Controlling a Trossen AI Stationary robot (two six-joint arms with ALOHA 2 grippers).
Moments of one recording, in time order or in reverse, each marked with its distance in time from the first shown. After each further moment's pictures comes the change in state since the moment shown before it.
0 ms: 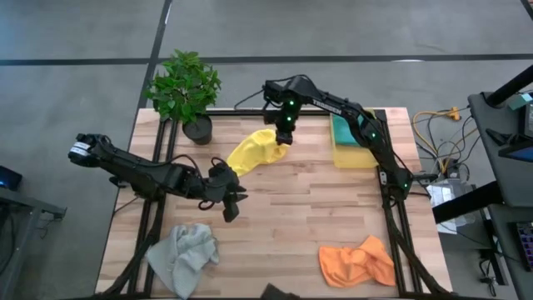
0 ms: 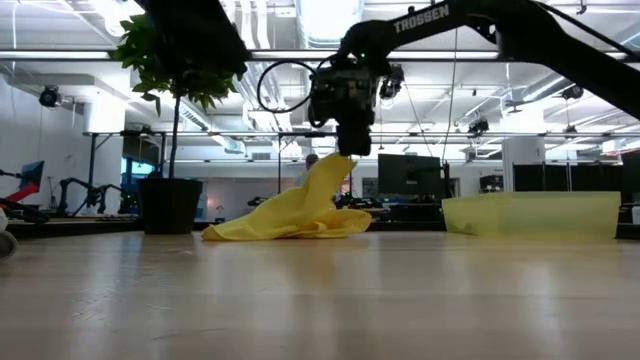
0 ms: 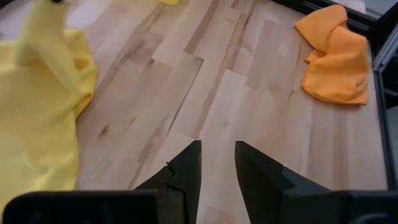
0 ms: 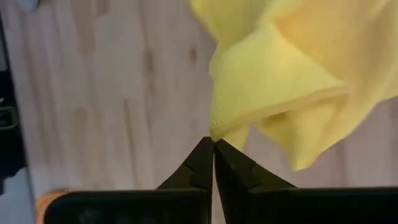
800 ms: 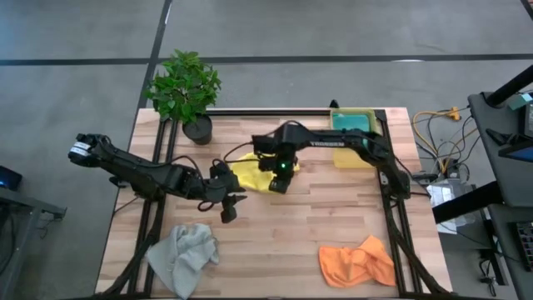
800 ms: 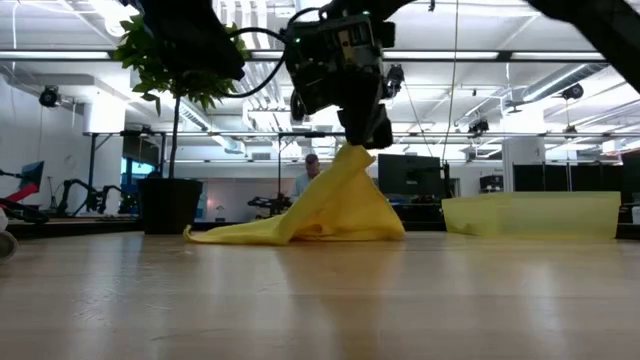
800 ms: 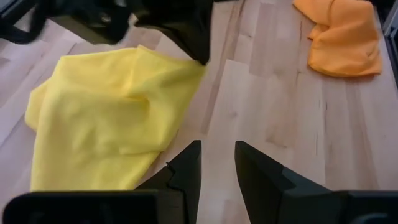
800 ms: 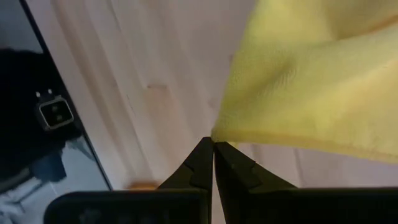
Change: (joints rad) left arm -0.001 0.000 -0.016 0.000 0.002 0.144; right arm 0.360 -0.174 -0.385 0.226 -0.011 0.522
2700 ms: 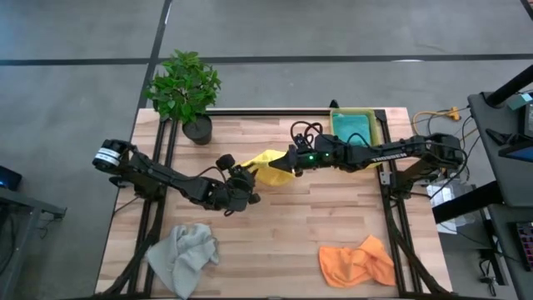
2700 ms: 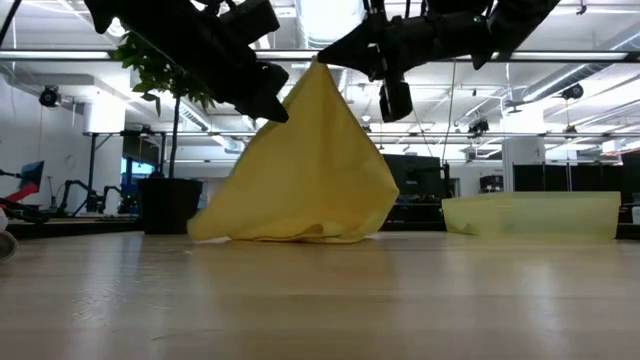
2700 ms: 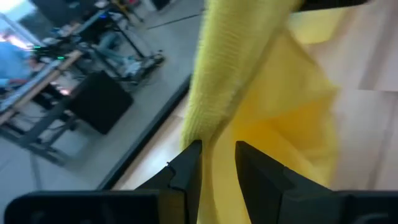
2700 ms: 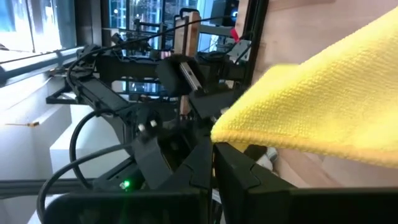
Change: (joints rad) left arm 0.028 0.303 -0.060 0.412 -0.713 0.294; right arm 0.039 -0.656 -1.076 1.775 0.389 1.263
